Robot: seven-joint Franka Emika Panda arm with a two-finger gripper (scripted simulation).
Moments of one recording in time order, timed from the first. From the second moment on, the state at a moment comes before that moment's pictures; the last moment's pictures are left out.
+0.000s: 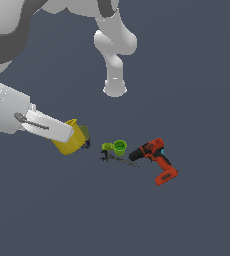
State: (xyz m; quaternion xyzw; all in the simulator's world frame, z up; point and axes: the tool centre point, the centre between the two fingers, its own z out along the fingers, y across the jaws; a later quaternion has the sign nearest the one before) arm 0.084 -0.133 0.319 -0.90 0.27 0.20 0.28
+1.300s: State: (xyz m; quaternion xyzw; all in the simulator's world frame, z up) arm 0.026 -0.213 0.447 -0.91 0.08 0.01 0.41
